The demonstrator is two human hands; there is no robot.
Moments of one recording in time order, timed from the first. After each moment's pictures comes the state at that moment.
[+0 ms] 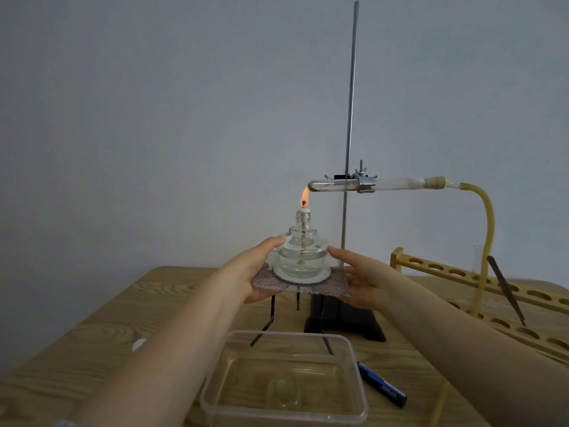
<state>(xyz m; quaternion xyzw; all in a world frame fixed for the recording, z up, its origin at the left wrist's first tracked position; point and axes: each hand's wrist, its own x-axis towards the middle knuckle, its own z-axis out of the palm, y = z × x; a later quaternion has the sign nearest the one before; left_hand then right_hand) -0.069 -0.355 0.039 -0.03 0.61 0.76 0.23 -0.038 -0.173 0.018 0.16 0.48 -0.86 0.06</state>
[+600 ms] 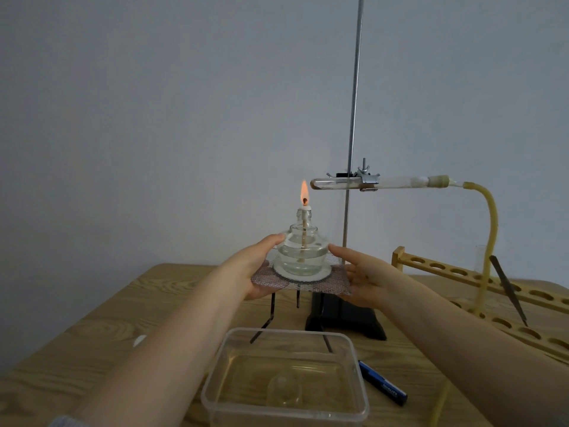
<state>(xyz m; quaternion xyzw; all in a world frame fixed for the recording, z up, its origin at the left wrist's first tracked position) -0.075 -0.356 0.036 -0.04 0.59 0.77 0.24 -0.042 -0.173 0.017 0.16 0.48 -0.86 0.06</state>
